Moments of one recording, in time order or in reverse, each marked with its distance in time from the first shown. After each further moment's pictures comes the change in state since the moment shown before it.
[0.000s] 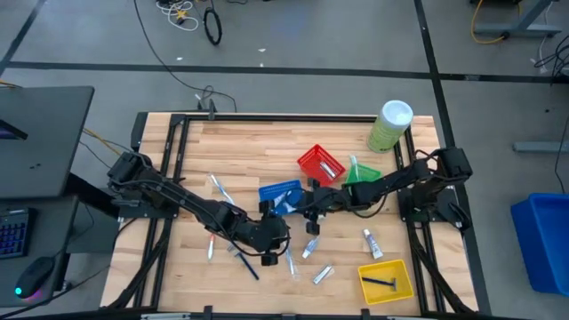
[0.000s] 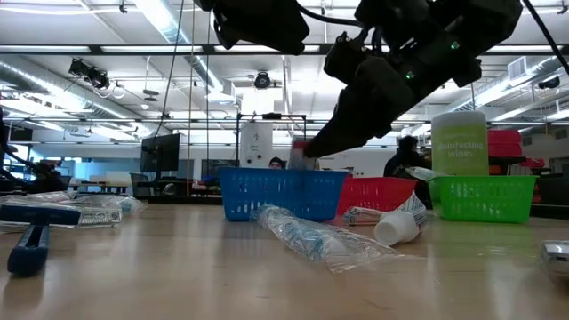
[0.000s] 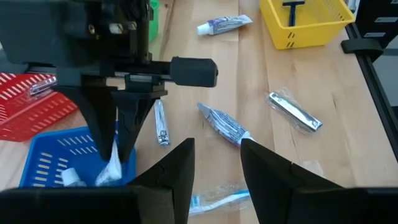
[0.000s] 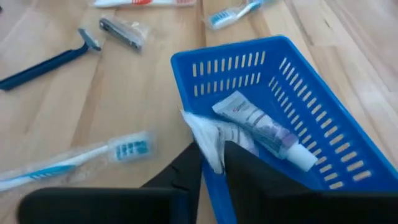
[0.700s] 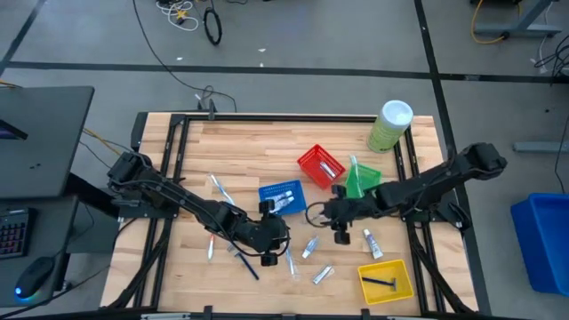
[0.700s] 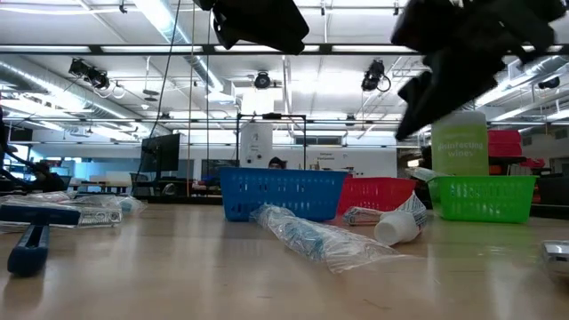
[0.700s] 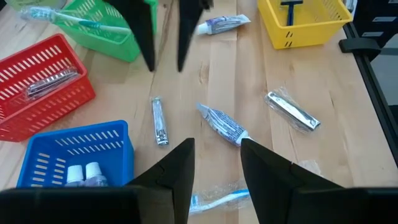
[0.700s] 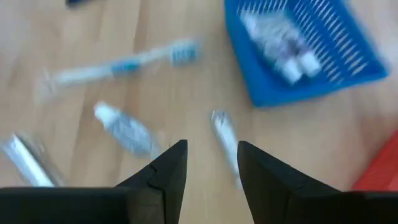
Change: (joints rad) left arm 0.000 0.000 0.000 0.000 0.003 0.000; right arm 0.165 -0.311 -0.038 -0.526 0.051 0.130
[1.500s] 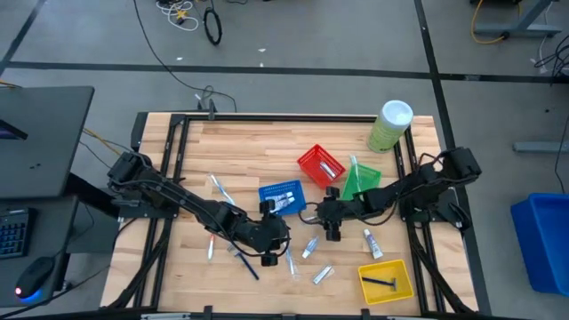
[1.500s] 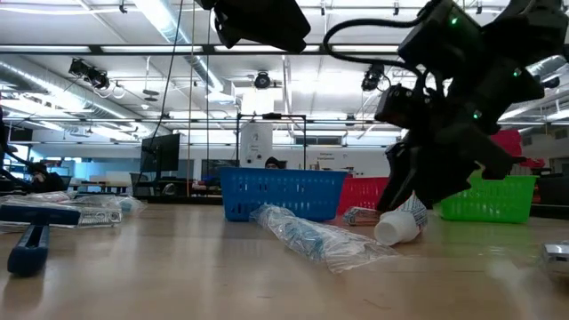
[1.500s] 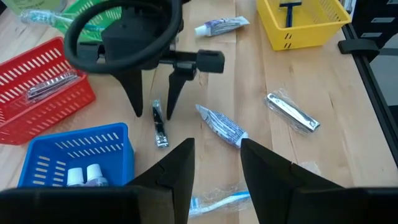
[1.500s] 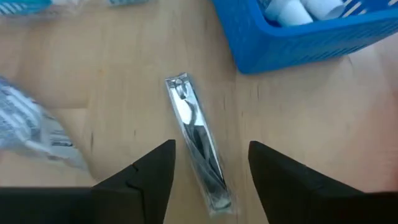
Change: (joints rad) left arm 0.000 0.000 0.000 0.009 0.000 0.010; right arm -0.085 0.258 -0.149 0.393 0.017 -0.079
